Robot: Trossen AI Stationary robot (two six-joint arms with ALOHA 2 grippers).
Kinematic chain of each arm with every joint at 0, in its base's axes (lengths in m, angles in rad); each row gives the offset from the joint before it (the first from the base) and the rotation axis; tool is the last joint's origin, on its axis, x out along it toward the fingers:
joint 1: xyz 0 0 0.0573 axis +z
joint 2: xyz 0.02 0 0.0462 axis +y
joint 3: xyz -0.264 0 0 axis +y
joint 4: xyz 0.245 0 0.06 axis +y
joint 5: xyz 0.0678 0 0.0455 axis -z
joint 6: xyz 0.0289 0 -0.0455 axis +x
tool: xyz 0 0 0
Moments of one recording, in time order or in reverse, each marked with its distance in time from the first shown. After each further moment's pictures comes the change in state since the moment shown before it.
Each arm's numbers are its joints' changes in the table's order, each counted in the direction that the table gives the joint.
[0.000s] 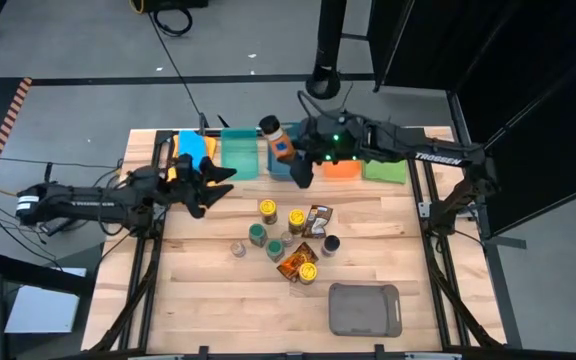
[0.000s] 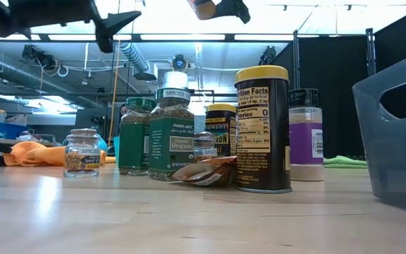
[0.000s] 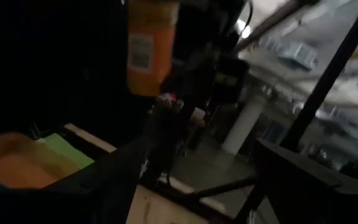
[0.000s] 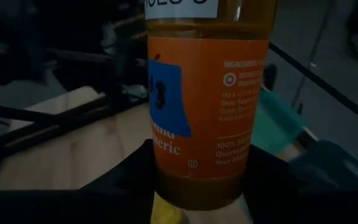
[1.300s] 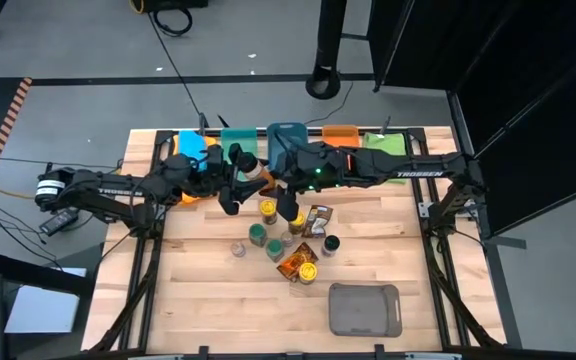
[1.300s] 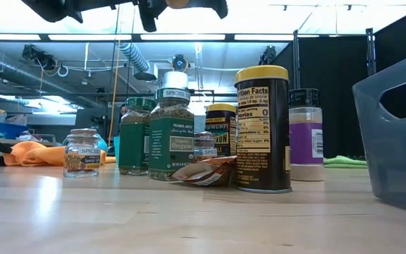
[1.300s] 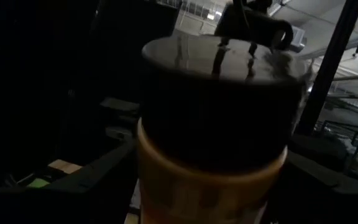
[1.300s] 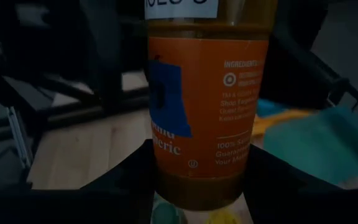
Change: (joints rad) left arm 0.000 0.393 -0.292 -0.153 0.037 0.165; right arm 0.142 0.109 0.000 -0.131 -0.009 -0.043
